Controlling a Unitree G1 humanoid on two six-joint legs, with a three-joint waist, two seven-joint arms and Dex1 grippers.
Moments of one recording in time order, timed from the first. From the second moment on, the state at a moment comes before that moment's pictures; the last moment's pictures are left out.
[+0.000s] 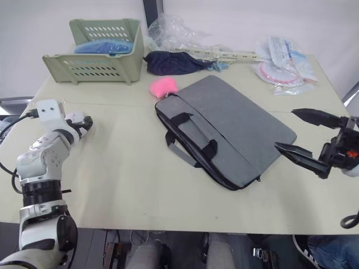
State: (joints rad) left arm -0.64 0.47 0.39 0.22 -0.23 0.75 0.10; right arm -0.07 -0.93 -0.65 -0.23 0.80 0.33 1.23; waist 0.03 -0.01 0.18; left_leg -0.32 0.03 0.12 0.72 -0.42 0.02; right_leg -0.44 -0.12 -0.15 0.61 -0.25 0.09
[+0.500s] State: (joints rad) left arm -0.66 0.45 0.39 0.30 -0.19 0.68 0.18; right arm -0.04 -0.93 -0.67 -0.27 0.80 0.33 1.22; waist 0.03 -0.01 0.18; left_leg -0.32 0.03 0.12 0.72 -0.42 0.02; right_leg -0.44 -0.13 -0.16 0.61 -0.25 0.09
